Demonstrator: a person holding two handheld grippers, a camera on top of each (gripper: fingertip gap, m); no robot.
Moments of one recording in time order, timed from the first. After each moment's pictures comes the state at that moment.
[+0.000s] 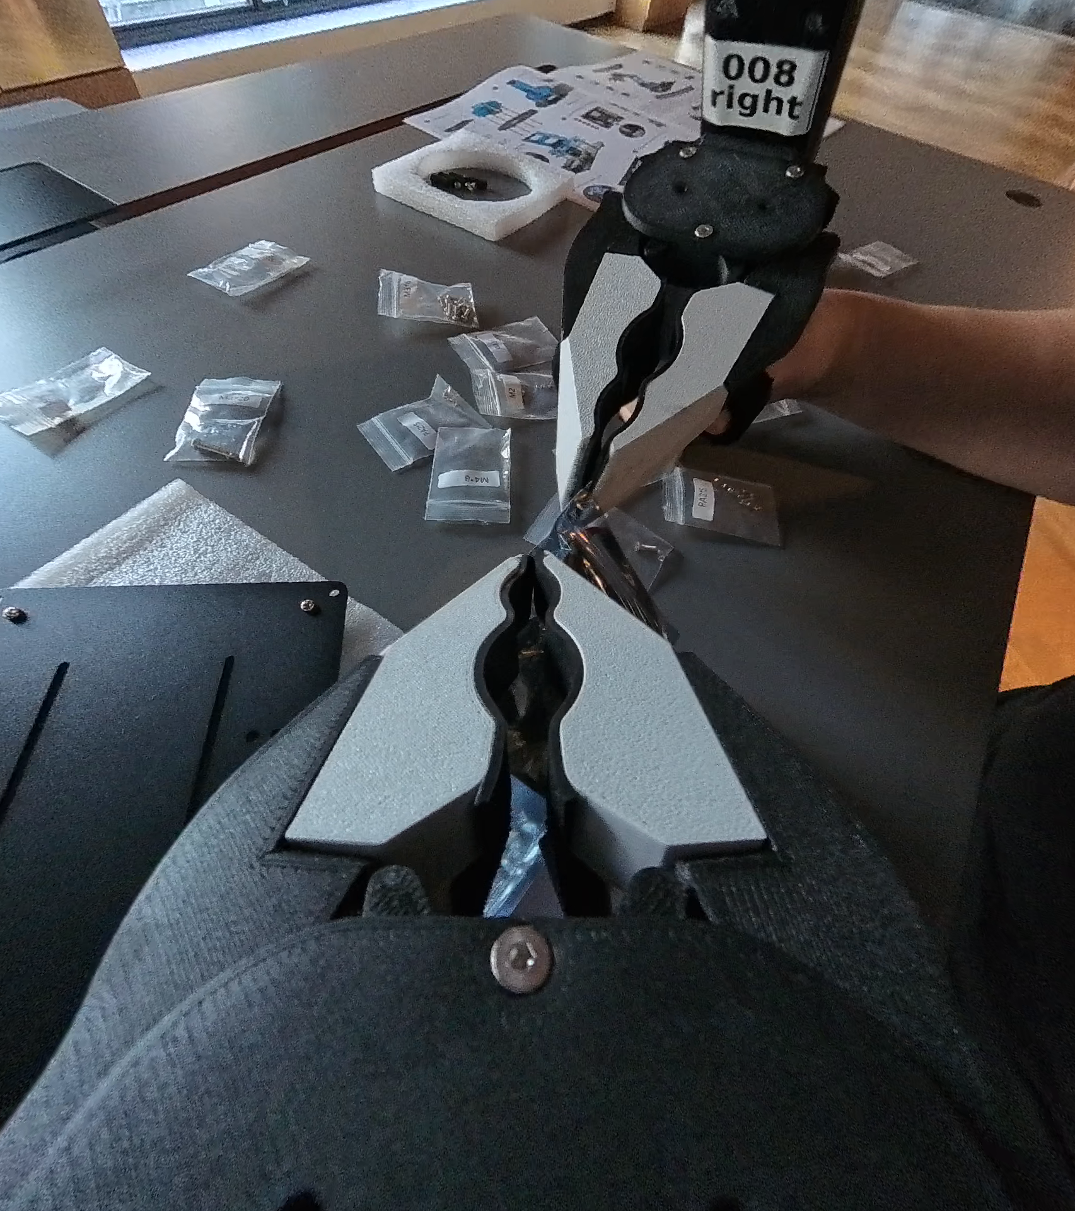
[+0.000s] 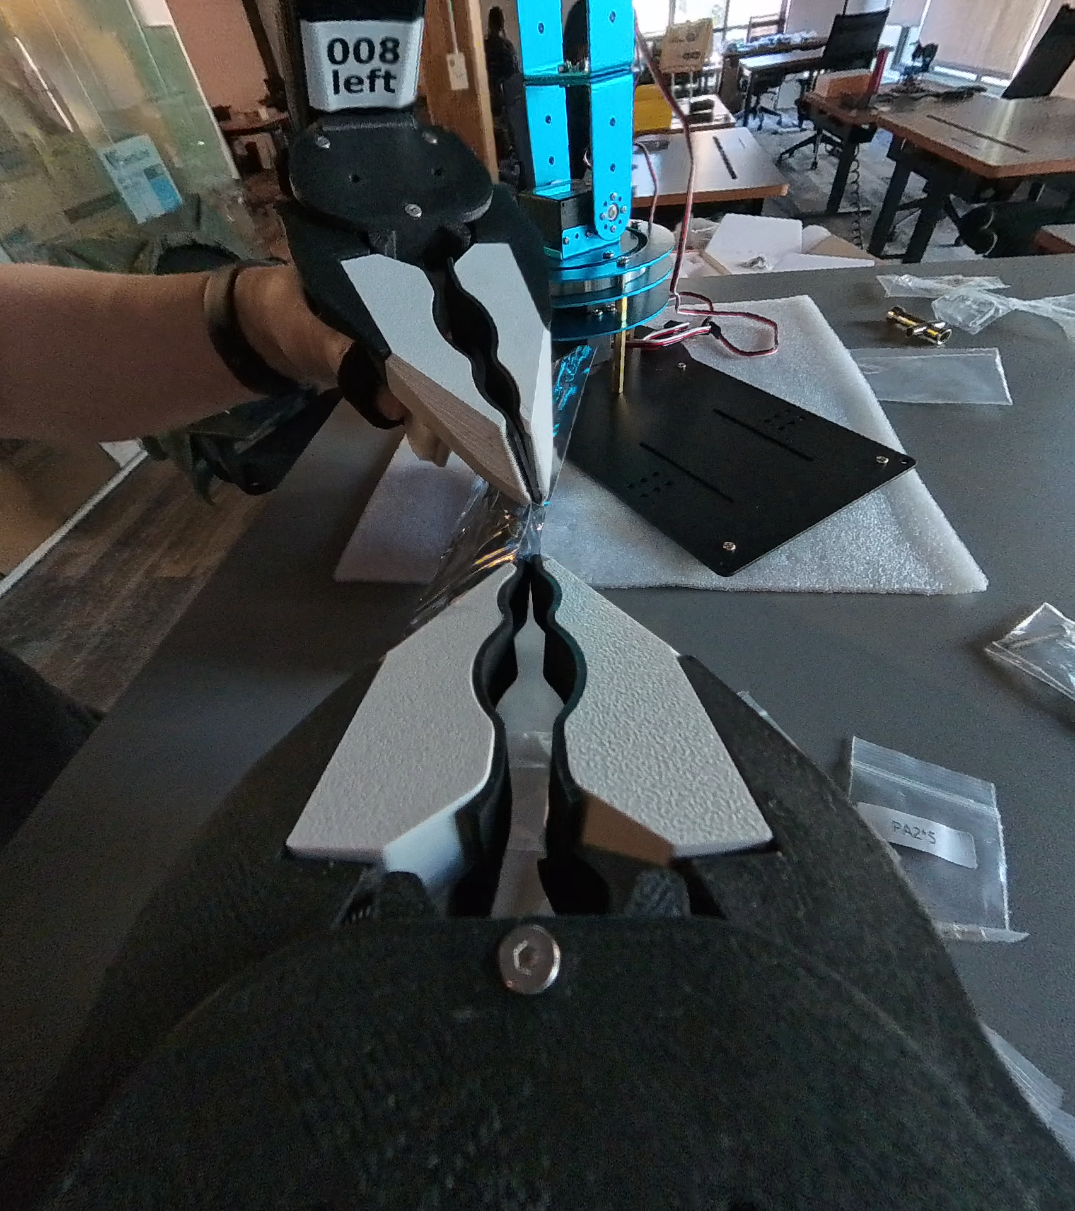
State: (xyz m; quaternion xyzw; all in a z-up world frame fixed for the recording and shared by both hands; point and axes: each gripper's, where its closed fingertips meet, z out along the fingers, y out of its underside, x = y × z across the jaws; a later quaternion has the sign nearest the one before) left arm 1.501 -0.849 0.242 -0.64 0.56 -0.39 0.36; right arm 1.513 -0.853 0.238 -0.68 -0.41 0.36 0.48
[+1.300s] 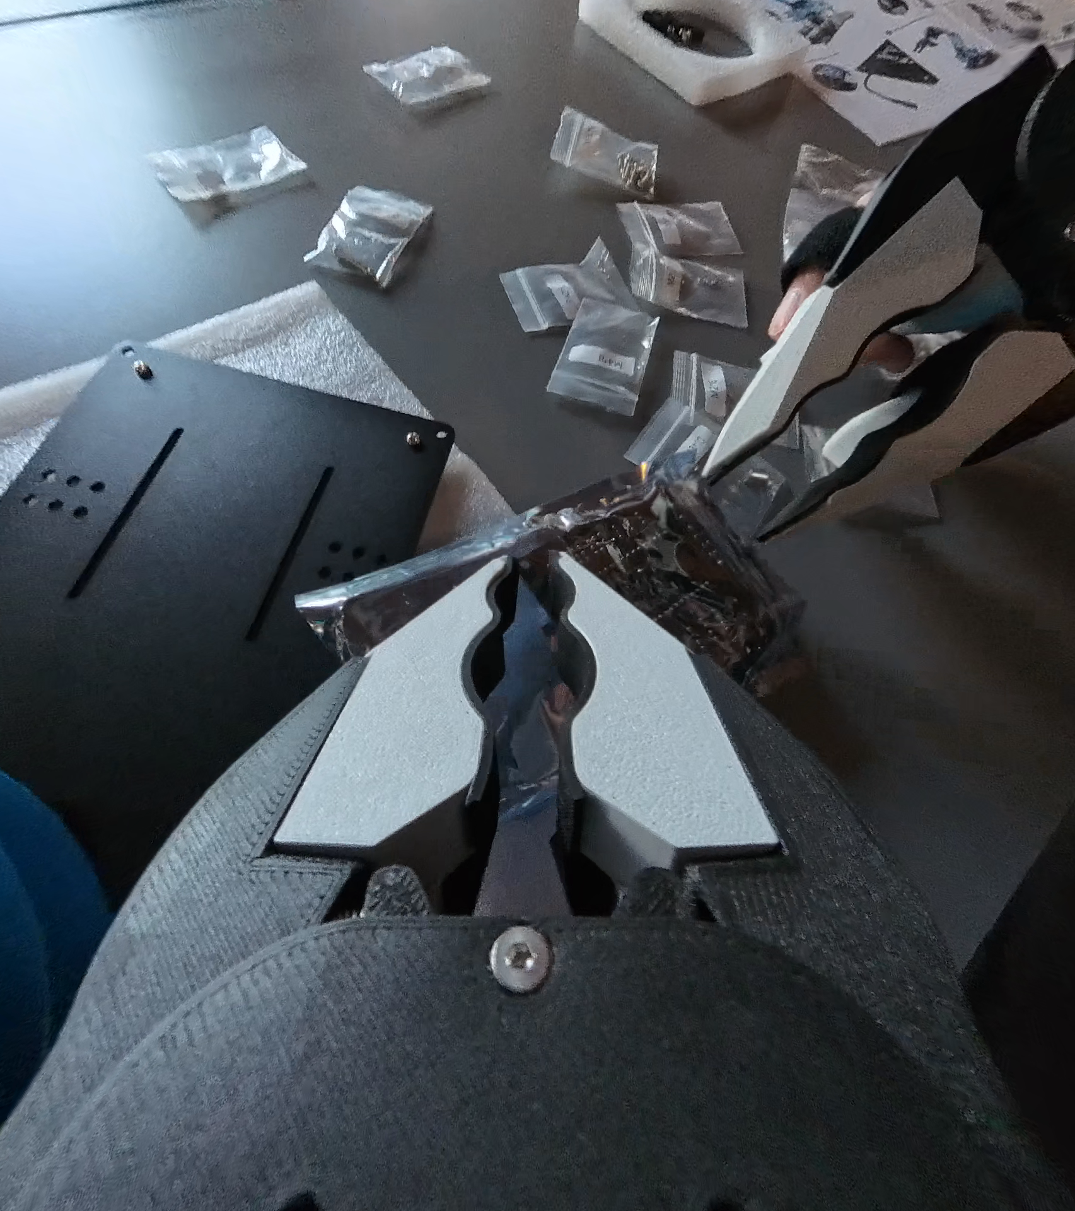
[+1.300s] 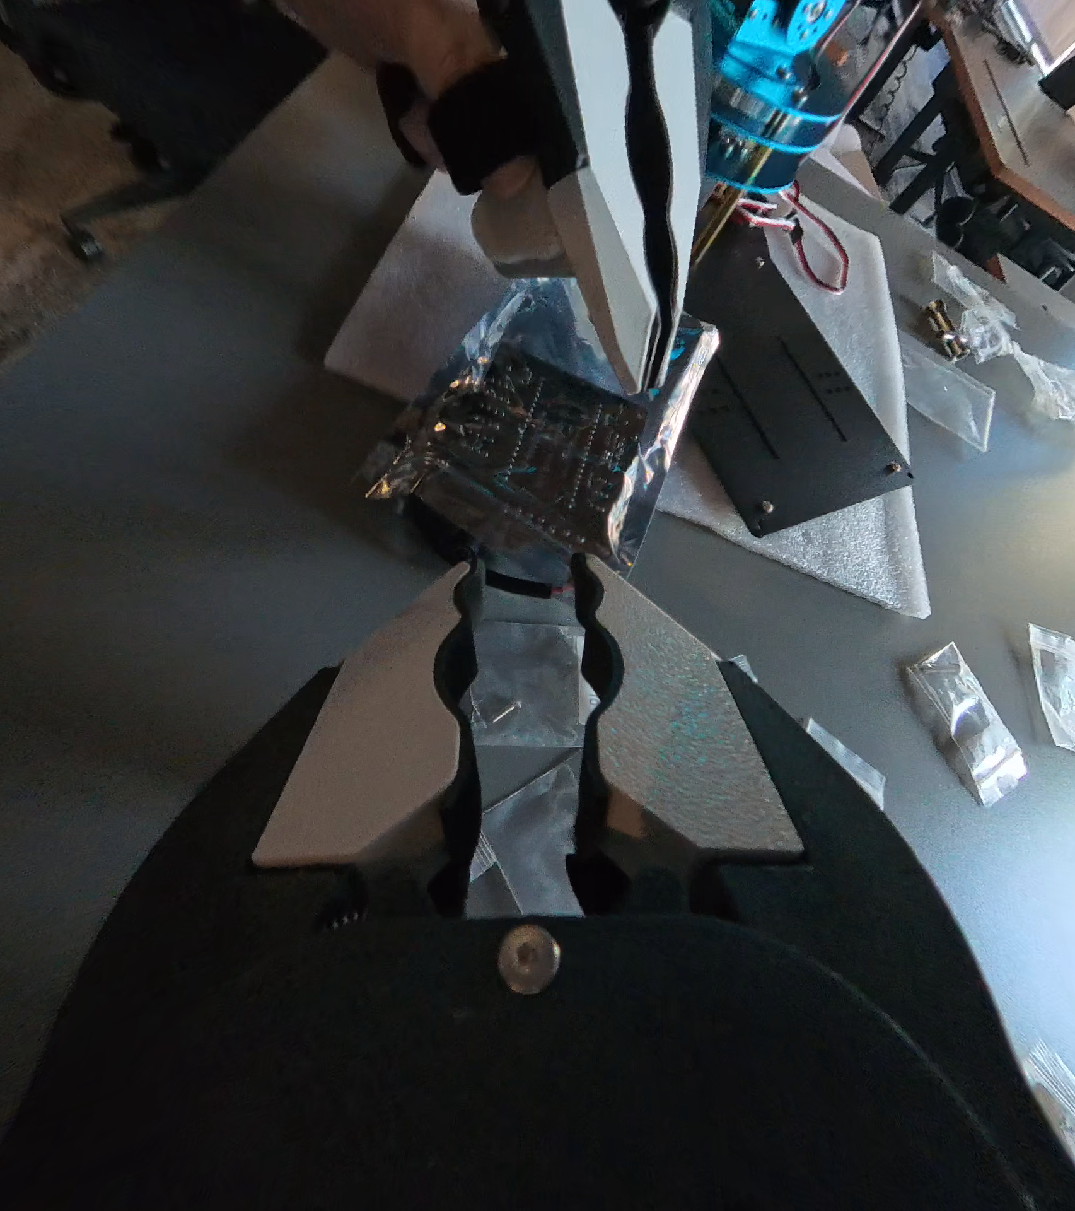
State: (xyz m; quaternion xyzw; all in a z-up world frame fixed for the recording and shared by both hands) left arm 1.466 -0.825 0.210 -0.75 0.47 -0.31 0.35; right arm 1.513 -0.879 0.199 -0.65 -0.58 0.15 0.46
